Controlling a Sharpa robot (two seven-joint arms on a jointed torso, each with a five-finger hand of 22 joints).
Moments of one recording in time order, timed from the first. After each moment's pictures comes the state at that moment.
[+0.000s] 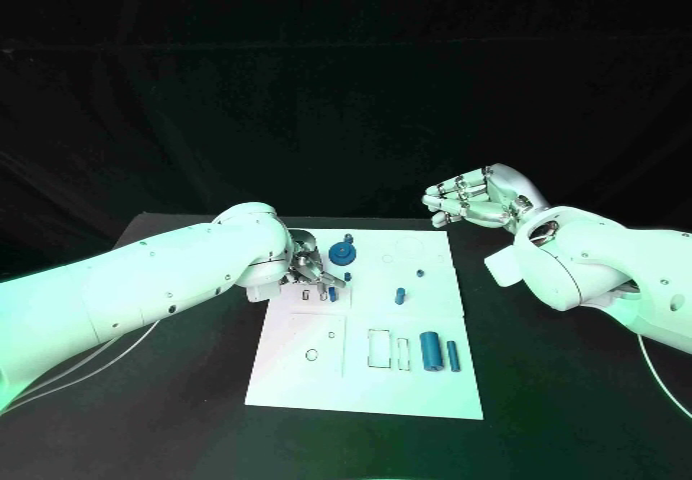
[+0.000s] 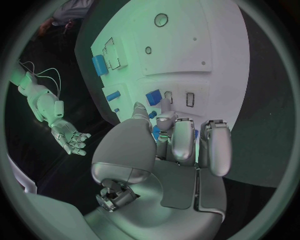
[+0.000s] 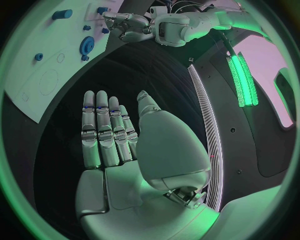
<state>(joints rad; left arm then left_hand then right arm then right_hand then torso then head) 1.26 -0.58 0.01 1.30 -1.06 0.21 -0.63 1.18 0.08 -0.24 0.29 0.05 0.99 0.06 0.47 0.48 1.30 -0.01 1.07 0.99 1.47 -0.07 1.27 1.22 0.05 1.46 0.02 1.48 1.31 1.34 -0.93 -0.10 1.63 -0.55 -0.53 0.12 1.40 -0.04 -0.01 0.20 0.22 1.02 0.21 0.07 0.07 1.17 0.14 0.07 0.14 1.23 0.09 0.07 0.21 0.18 1.08 0.20 0.08 0.26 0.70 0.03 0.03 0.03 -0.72</state>
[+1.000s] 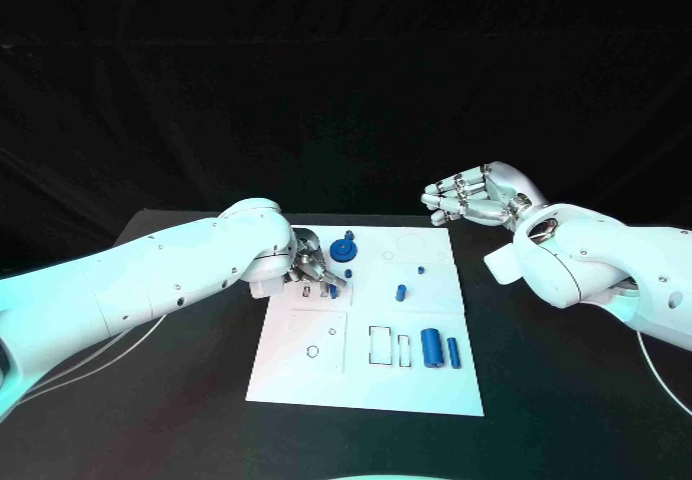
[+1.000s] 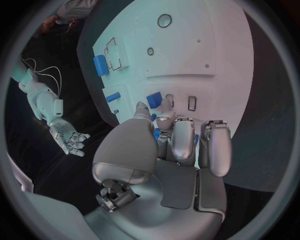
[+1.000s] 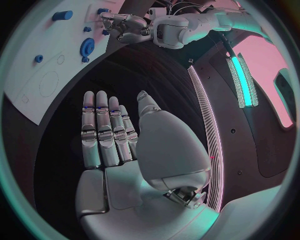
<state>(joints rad) 1.26 -0.56 0.01 1.26 -1.03 0.24 -0.63 1.22 0.09 -0.22 0.28 0.05 0.98 0.06 0.49 0.51 1.30 -0.01 1.07 0.99 1.47 -0.07 1.27 1.22 0.05 1.46 0.02 1.48 1.31 1.34 -0.93 -0.10 1.63 -0.56 -0.52 0.12 1.40 -0.04 -0.01 0.20 0.23 1.02 0.21 0.07 0.07 1.17 0.14 0.07 0.14 1.22 0.10 0.07 0.20 0.18 1.08 0.20 0.08 0.26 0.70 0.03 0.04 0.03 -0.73</state>
